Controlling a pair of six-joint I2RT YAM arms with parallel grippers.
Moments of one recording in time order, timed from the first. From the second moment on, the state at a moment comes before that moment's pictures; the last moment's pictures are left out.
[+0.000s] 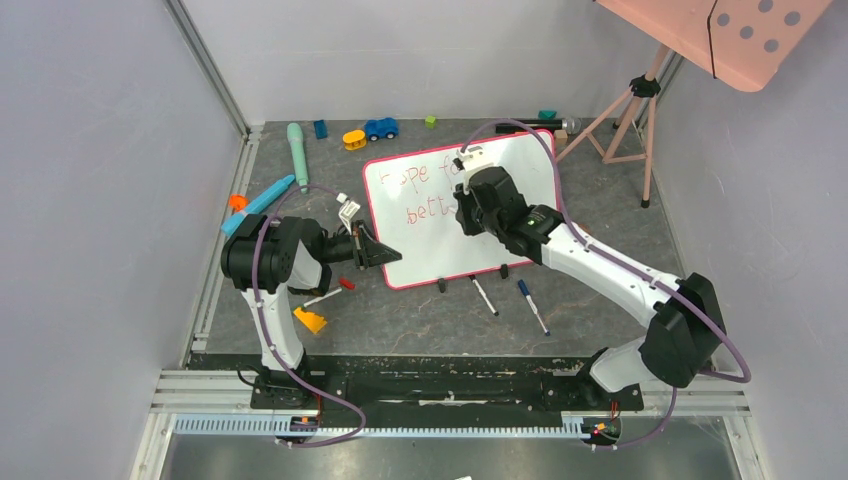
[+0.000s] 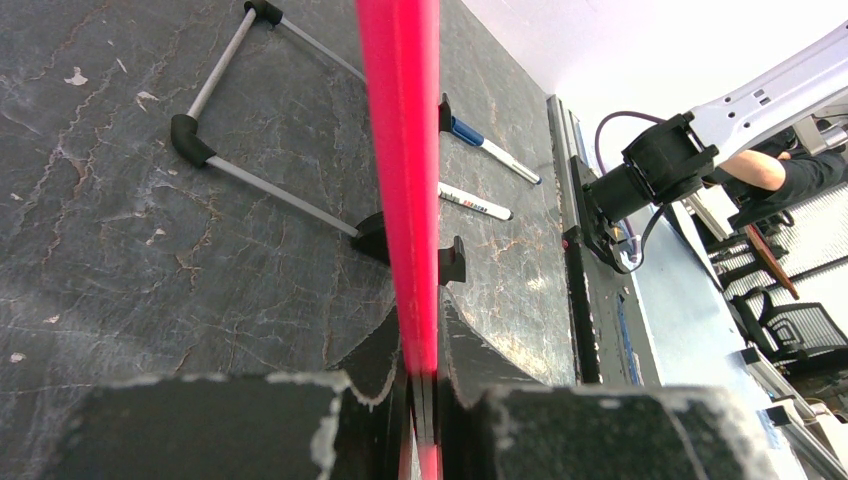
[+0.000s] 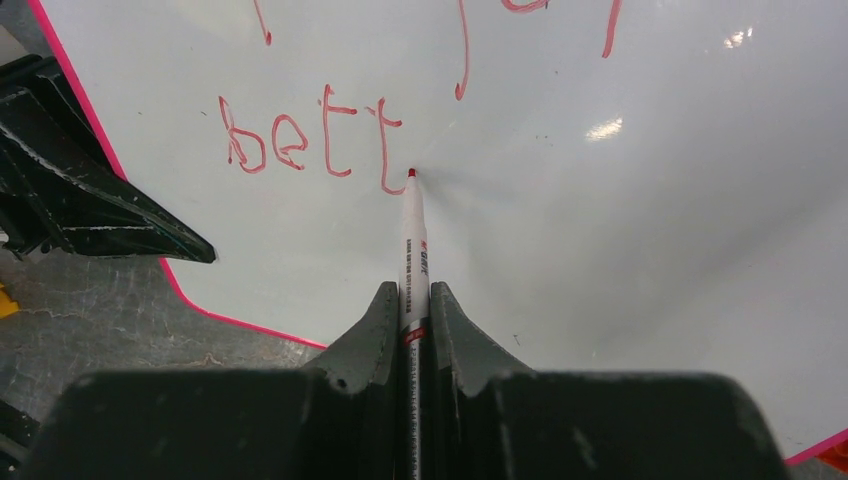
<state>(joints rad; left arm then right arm) -0.10 2.02 0.52 1.49 1.28 -0.67 0.72 1.46 1.18 -0.33 0.20 0.22</state>
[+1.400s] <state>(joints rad) -0.10 2.02 0.52 1.49 1.28 -0.67 0.70 1.46 1.18 -0.32 0.22 0.21</state>
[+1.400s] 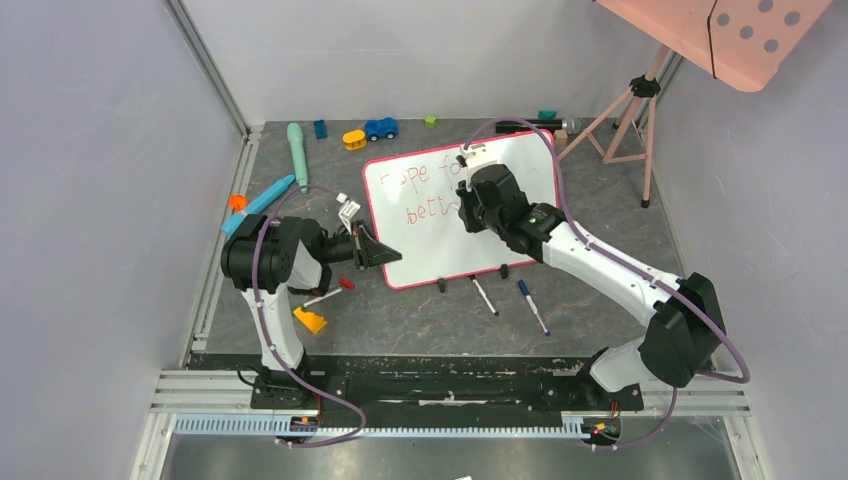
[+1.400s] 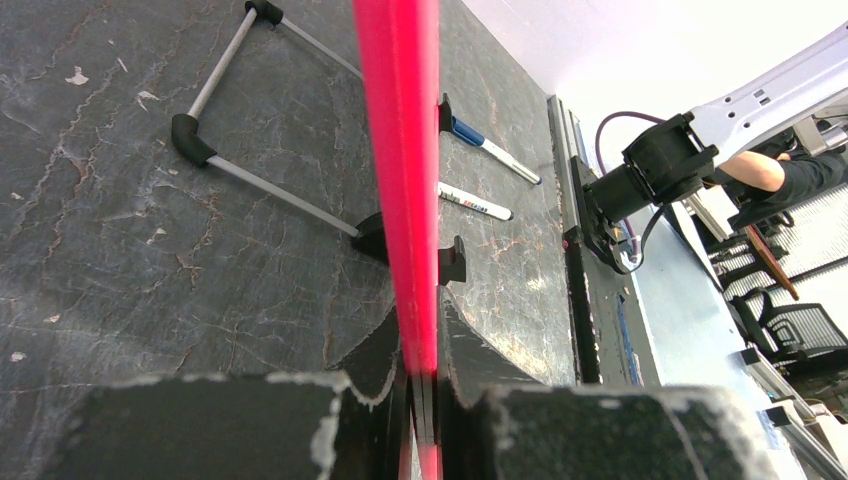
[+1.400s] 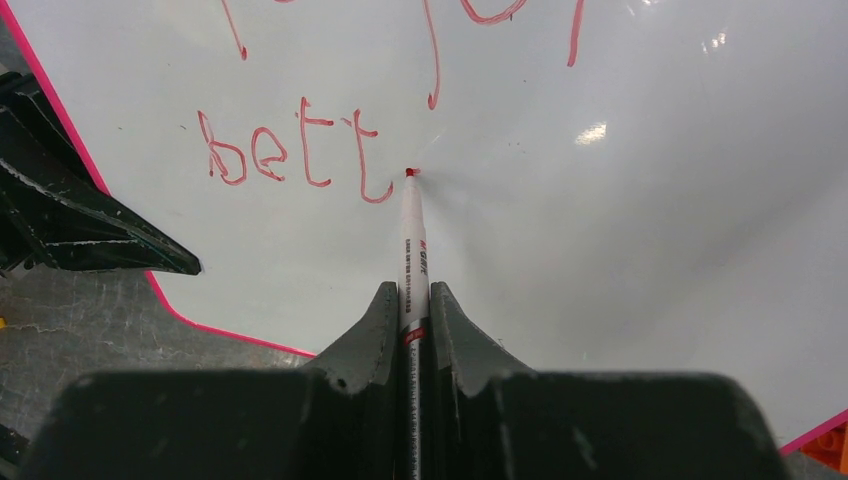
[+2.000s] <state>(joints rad) -0.10 2.02 0.52 1.49 1.28 -0.67 0.68 1.46 1.21 -0.36 0.22 0.21</state>
